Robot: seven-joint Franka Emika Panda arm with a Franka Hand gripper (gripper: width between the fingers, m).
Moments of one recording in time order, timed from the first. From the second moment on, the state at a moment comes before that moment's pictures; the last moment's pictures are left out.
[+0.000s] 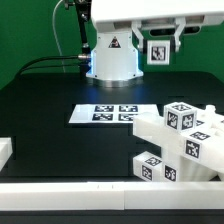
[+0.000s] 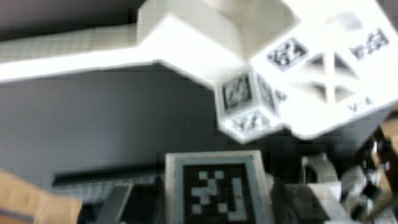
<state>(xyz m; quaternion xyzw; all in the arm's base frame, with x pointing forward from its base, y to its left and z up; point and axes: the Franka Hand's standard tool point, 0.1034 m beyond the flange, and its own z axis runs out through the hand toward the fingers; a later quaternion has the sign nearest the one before) 0.560 0.045 0.182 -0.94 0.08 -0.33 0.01</state>
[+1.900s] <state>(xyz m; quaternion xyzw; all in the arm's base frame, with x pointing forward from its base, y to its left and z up) 0.577 0.117 0.128 -0.95 0.07 -0.30 0.01</state>
